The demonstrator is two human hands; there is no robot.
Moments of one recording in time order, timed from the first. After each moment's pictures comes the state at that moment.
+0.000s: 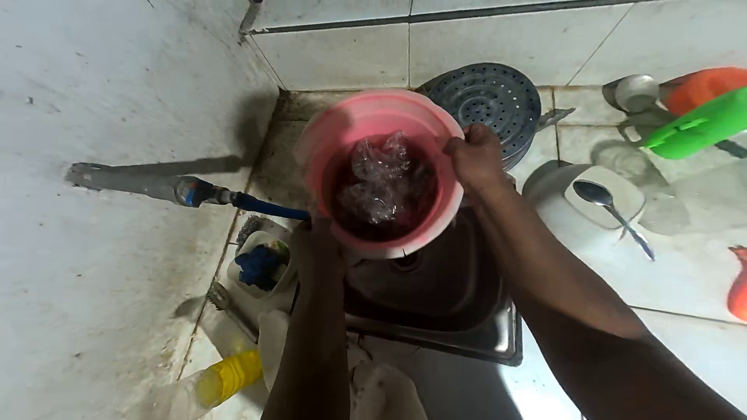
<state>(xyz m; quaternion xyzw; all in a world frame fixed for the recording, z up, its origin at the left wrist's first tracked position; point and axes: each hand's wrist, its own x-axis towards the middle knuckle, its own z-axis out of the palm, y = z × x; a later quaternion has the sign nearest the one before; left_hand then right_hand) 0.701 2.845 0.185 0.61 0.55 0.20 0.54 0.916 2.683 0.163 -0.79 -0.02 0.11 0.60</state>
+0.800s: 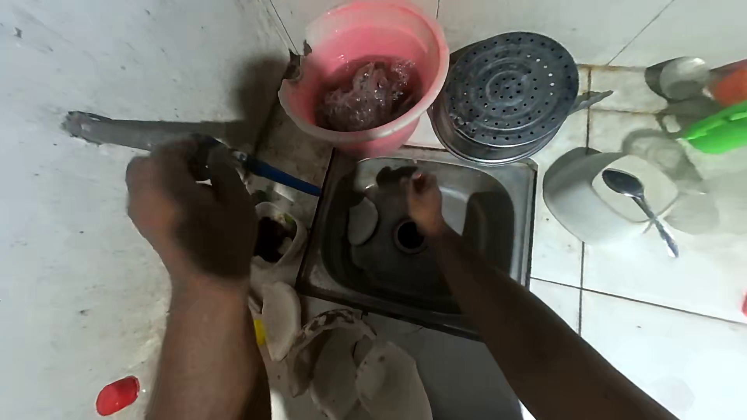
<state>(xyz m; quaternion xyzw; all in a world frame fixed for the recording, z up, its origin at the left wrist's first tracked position) 0.633 2.921 0.272 0.90 0.34 0.27 0.05 0.819 2.746 0.043 -0.79 -0.05 0.18 0.58</state>
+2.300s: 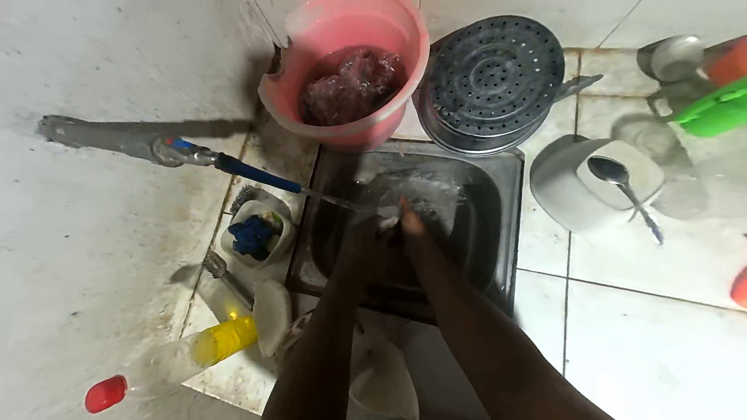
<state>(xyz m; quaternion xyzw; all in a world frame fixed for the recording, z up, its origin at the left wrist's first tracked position) 0.678 2.807 0.114 0.92 0.22 -0.09 0.31 0.767 2.724 0.028 -0.52 0.18 0.44 0.71</state>
